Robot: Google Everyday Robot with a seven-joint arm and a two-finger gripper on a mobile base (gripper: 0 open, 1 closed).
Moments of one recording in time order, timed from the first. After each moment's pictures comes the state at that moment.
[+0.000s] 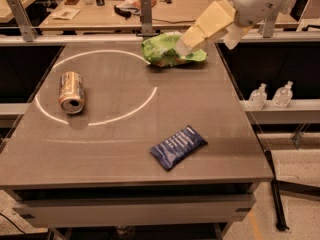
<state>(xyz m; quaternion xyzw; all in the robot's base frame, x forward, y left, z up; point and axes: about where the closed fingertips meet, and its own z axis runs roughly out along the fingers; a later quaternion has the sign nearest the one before) 0.537 -0.107 1.010 -0.34 0.90 0.21 0.16</state>
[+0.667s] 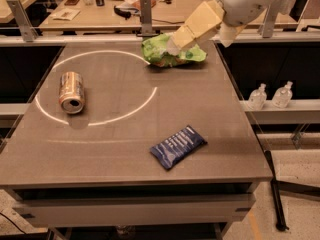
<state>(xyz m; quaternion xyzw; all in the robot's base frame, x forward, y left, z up) 0.544 -0.091 1.010 -0.33 0.91 0.19 0.17</state>
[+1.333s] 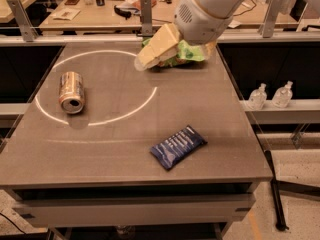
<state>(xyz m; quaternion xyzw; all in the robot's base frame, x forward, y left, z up) 0.556 -0.044 0.974 -0.26 0.94 0.14 0.19</state>
